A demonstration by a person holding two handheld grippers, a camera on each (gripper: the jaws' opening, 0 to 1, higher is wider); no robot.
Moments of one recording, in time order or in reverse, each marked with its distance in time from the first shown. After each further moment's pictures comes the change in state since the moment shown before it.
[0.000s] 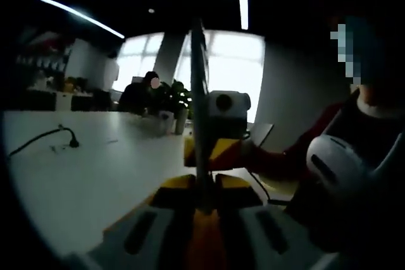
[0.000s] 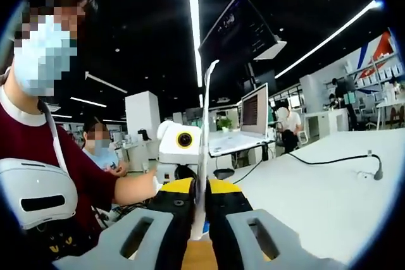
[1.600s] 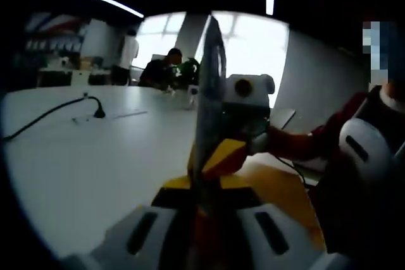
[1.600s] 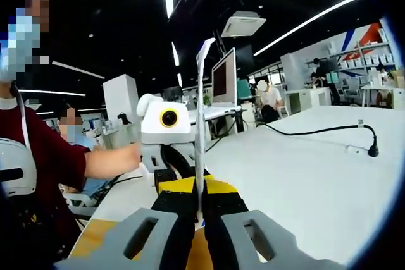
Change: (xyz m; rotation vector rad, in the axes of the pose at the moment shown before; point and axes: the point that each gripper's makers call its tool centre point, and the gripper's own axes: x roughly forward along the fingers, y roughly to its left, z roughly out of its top) left arm -0.003 0.083 -0.053 -0.079 0.137 0.106; right arm 0.019 -0.082 -0.063 0.053 0.154 -0.125
